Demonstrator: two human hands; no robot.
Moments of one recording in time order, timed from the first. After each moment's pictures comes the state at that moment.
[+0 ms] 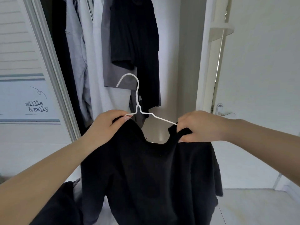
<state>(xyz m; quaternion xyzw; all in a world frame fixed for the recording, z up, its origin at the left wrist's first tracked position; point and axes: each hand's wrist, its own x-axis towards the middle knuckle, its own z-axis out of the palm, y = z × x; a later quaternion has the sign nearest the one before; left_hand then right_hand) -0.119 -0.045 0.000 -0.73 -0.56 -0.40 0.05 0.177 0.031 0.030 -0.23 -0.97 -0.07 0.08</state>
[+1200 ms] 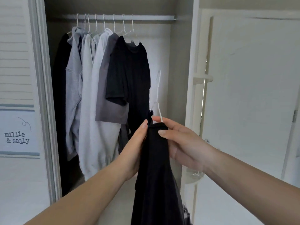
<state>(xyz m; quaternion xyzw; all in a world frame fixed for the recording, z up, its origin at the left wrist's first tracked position) -0.011 -0.014 0.038 -0.59 -0.30 -0.57 -0.49 0.150 -0.017 0.086 -0.13 -0.64 0.66 0.37</state>
